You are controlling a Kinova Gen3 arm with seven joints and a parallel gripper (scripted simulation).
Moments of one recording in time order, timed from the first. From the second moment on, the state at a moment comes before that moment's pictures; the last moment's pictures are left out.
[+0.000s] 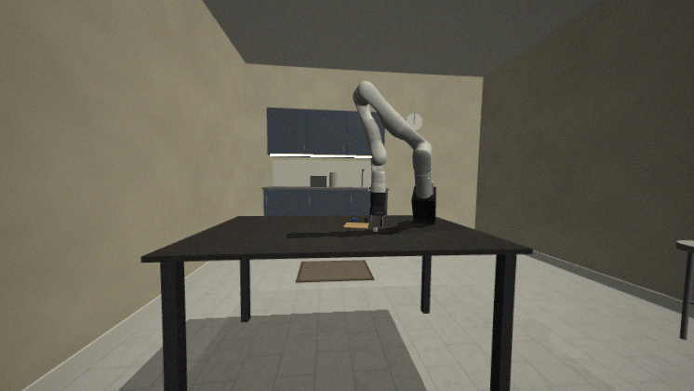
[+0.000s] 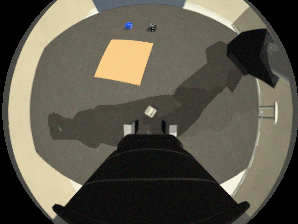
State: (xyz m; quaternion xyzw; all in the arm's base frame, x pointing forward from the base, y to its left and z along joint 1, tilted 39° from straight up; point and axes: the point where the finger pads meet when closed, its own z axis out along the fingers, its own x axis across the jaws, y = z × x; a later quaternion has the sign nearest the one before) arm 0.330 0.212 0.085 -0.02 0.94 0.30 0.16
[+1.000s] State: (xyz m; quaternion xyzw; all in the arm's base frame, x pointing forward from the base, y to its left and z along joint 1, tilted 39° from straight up) arm 0.316 0.201 0.107 -0.03 0.94 0.30 0.15
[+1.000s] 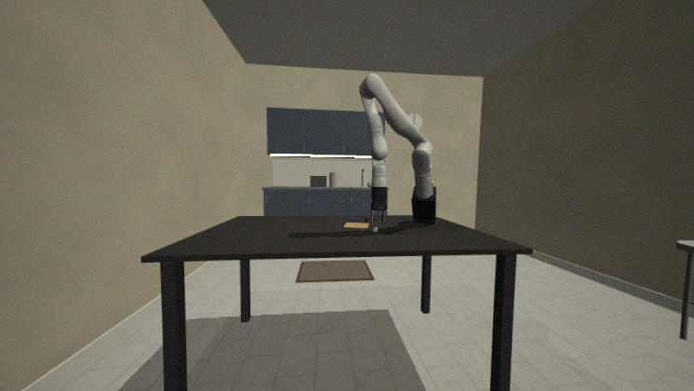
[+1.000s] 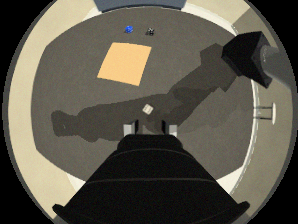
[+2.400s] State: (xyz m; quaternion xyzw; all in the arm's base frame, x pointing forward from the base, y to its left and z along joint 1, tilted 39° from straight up) arm 0.296 0.159 0.165 -0.04 0.94 0.30 0.15
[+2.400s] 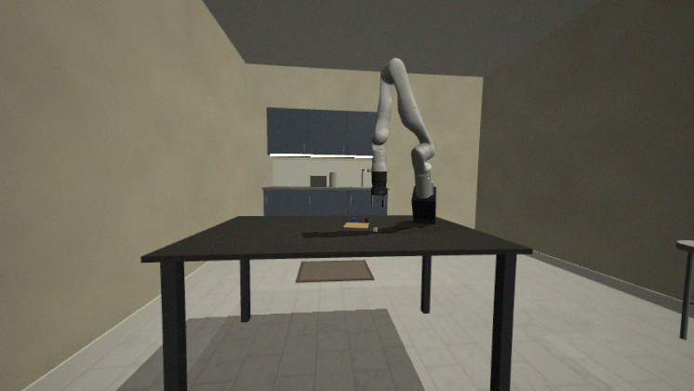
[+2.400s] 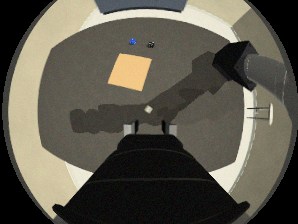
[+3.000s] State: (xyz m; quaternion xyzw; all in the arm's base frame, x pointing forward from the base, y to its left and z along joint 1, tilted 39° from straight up) arm 0.298 0.149 0.171 -0.03 0.94 0.30 0.16
